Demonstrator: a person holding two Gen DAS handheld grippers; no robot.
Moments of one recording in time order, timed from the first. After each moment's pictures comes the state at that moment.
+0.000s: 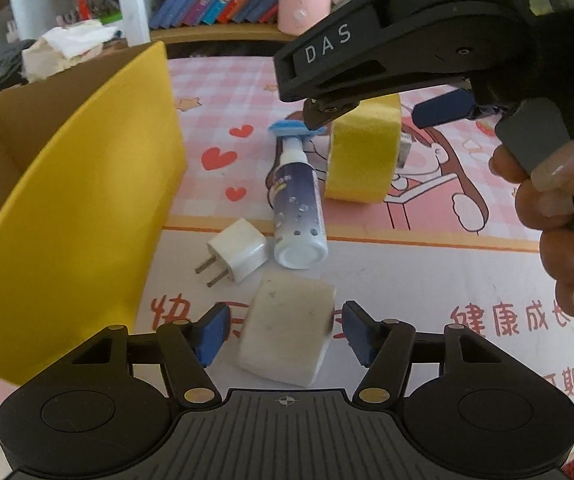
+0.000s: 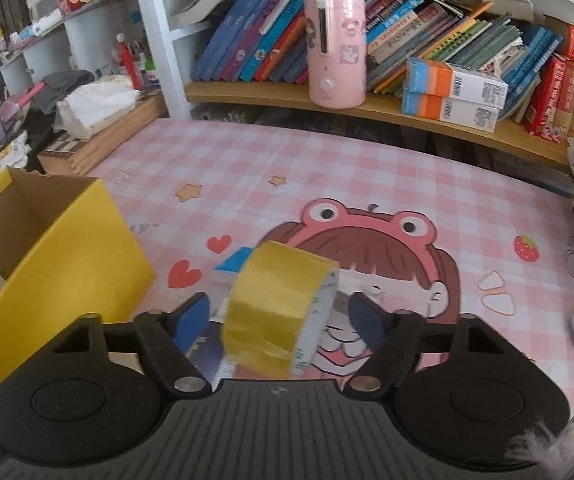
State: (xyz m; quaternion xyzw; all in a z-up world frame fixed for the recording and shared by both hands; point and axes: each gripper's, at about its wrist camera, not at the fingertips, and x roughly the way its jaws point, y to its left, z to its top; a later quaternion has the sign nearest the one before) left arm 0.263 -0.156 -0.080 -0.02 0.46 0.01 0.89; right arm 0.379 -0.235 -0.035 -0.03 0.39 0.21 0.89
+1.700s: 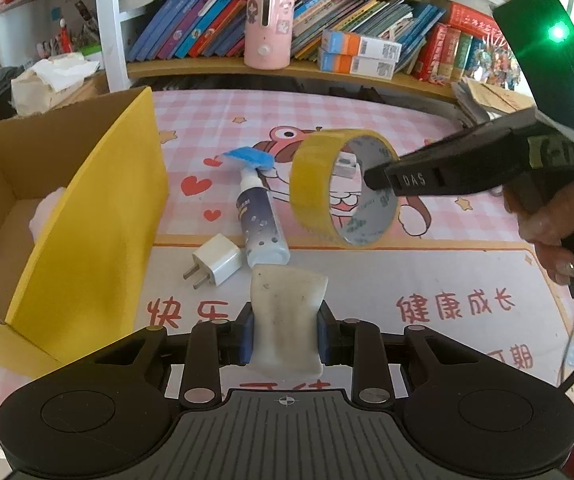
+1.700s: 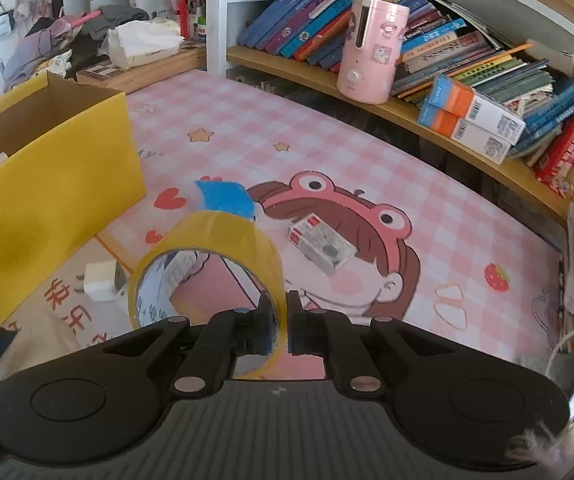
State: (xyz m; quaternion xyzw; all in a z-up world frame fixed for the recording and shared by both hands) left arm 0.223 -0.156 -0.050 -0.02 0.42 -0.03 0.91; right arm 0.353 -0.276 -0.040 -0.16 0.38 0.28 0.87
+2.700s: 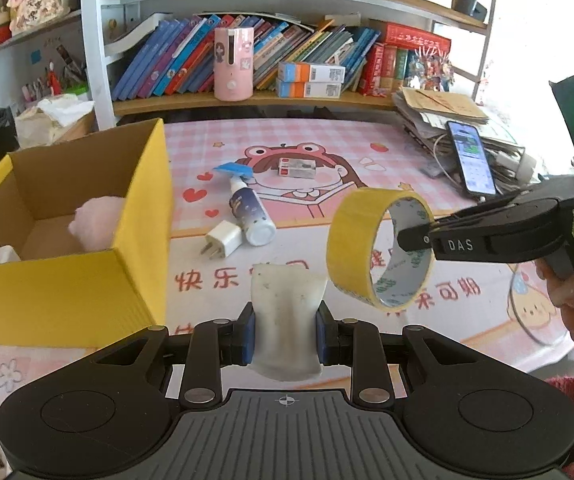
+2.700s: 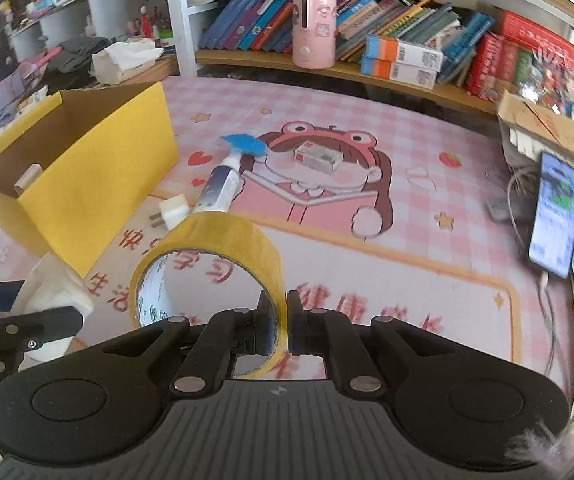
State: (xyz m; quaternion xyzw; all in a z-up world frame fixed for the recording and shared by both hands) left arm 0.125 -0.125 -0.016 0.01 0.37 -0.10 0.92; right arm 0.207 -0.296 -0.021 -0.06 0.41 0.19 0.89
